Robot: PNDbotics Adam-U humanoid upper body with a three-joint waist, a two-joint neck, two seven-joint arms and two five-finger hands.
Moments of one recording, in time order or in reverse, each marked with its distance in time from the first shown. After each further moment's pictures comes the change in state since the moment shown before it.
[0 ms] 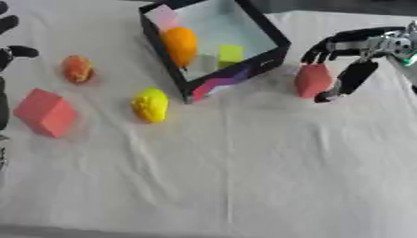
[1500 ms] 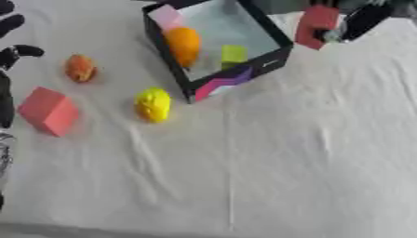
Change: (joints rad) left arm -0.002 0.000 -0.005 0.000 0.003 0.001 -0.004; right arm -0.190 0.010 -0.097 -0.149 -0.080 0.175 -0.136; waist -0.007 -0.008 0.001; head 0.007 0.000
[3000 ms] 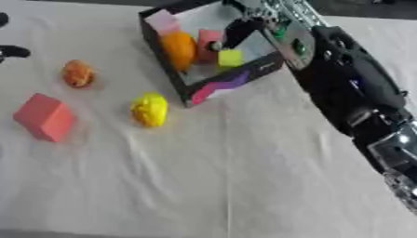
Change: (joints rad) left arm -0.045 -0.020 -0.019 0.000 0.015 -0.004 -0.025; right arm -0.090 0.422 -0.086 0.352 0.295 -0.042 -0.300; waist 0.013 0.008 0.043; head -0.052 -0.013
